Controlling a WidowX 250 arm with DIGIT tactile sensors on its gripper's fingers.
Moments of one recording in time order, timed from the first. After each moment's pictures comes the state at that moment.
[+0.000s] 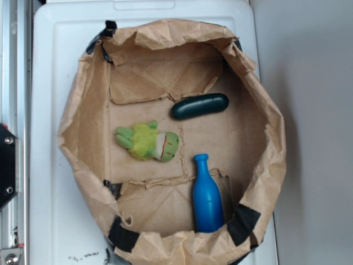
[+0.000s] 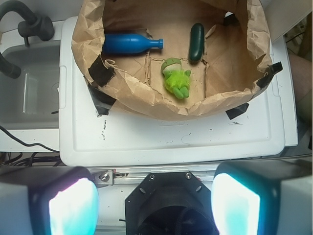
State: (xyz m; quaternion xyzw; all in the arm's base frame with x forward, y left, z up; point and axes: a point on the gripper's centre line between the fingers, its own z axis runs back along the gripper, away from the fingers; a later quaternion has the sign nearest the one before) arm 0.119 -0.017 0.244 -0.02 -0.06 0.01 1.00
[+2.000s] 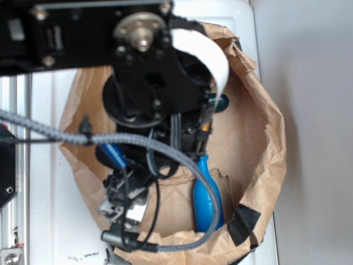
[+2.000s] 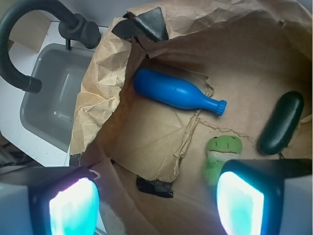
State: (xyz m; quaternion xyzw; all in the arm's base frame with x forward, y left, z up) arm 0.239 -0.014 0.168 -0.15 -0.05 -0.17 0.97
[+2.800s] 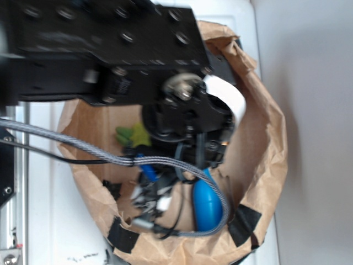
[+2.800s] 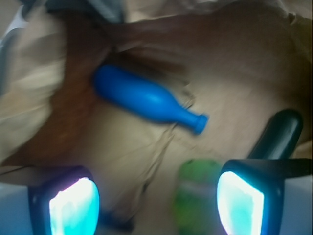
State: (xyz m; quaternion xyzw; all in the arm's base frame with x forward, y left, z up) arm 0.271 -0.005 0.110 -0.10 -0.06 -0.20 0.97
